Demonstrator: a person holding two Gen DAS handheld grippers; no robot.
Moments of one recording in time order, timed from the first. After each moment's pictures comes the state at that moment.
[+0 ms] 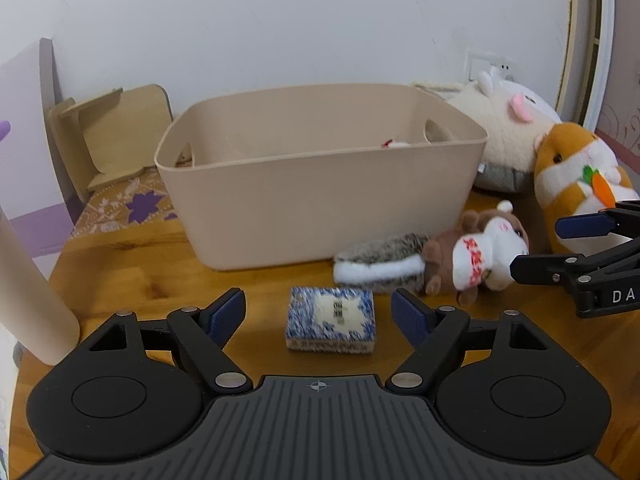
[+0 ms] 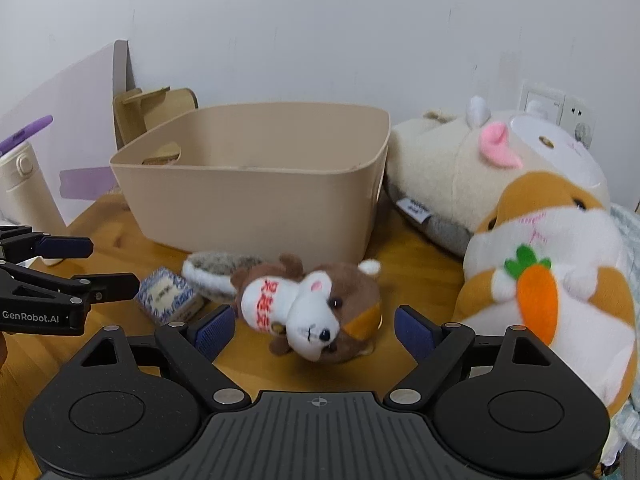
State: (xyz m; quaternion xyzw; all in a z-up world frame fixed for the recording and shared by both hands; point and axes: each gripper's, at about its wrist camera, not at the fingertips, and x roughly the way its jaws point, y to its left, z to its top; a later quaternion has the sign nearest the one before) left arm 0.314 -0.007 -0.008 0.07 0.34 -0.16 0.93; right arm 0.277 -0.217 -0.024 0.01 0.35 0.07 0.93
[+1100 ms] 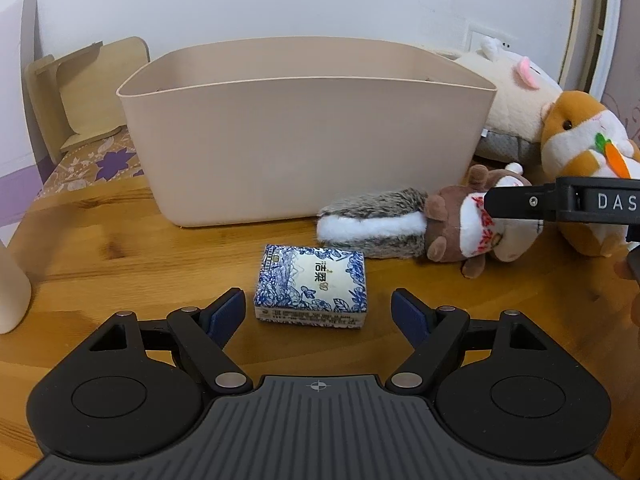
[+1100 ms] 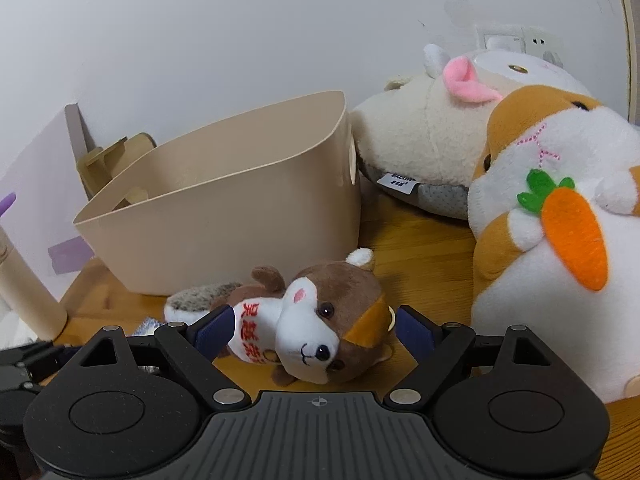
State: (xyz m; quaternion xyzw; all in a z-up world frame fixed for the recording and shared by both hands) left arm 0.332 -0.014 -0.051 0.05 0.36 -0.17 0.92; right arm 0.300 -0.231 -0.057 0.14 0.33 0.03 0.93
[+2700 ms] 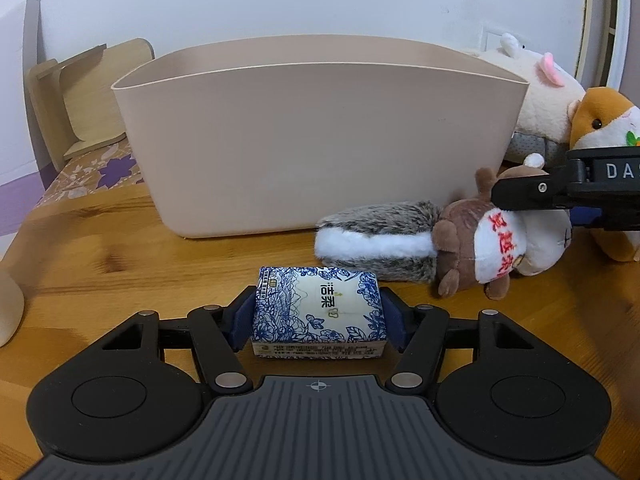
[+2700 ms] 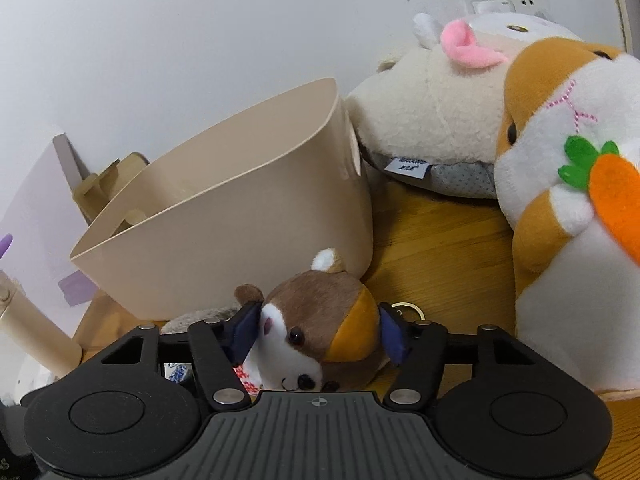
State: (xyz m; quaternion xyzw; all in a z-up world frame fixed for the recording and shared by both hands) left arm 0.347 -0.018 -0.068 0.06 0.34 -0.15 0.93; right arm 0.326 -0.230 -0.068 0.20 0.33 0.04 0.92
